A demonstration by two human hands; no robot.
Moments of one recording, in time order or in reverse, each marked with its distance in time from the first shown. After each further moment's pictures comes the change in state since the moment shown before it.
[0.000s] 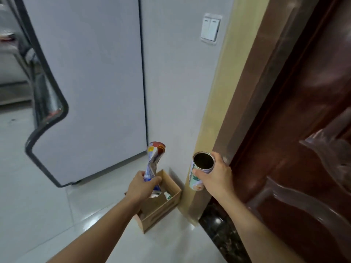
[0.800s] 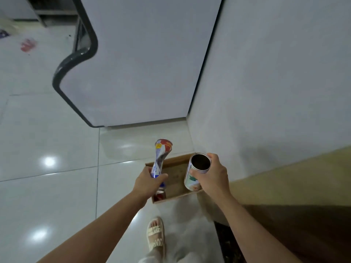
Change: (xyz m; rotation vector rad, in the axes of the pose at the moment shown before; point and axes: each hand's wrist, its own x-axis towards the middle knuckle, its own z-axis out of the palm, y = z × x) left_hand 0.228 -0.073 -0.006 -0.106 0.221 -0.455; right_hand 0.210 0.026 0.237 -0.142 -0.582 0.007
